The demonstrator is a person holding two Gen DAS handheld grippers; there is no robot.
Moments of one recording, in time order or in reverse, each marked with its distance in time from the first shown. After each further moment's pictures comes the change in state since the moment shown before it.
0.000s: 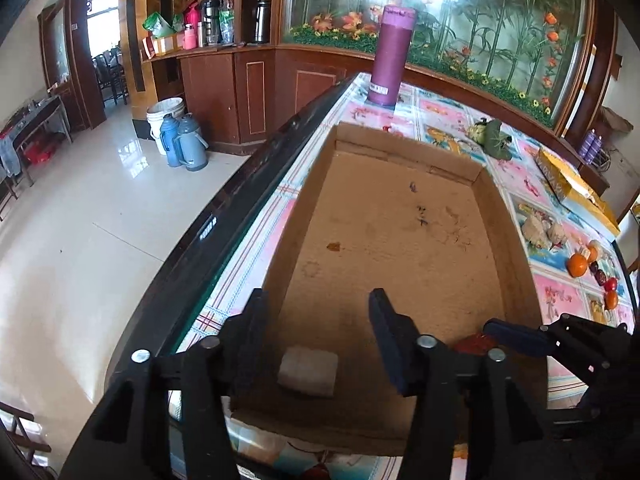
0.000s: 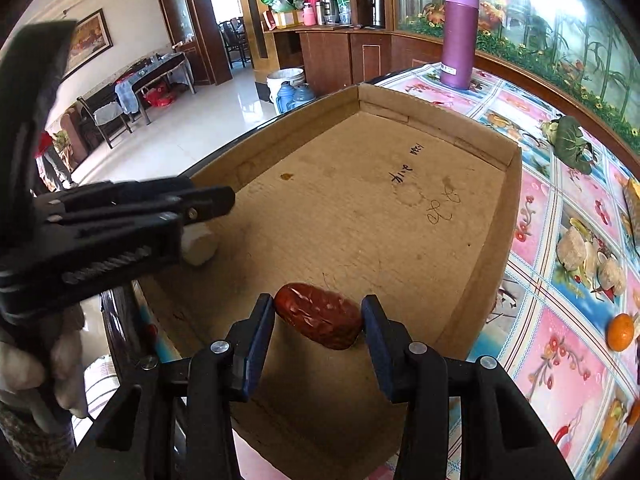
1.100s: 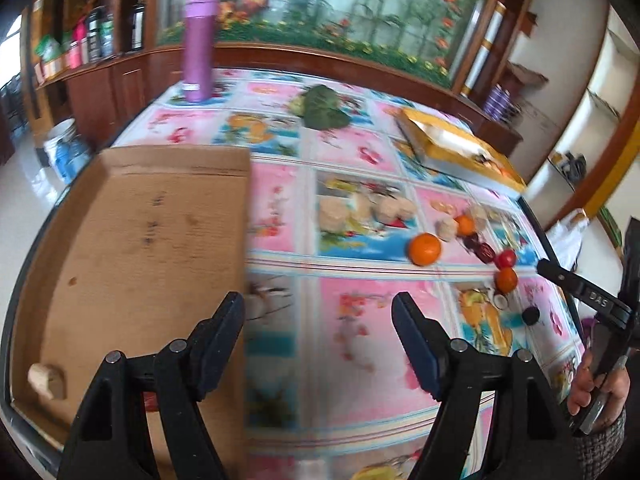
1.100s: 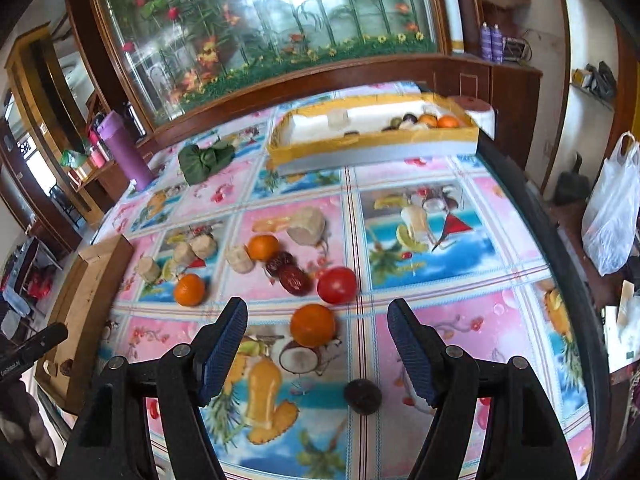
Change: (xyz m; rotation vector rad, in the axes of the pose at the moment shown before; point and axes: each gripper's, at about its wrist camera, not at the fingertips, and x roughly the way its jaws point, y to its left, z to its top) left arm 0.011 -0.211 0.007 0.205 0.080 -0.323; right arm -0.196 -0.296 -0.142 0.666 -0.209 -0.374
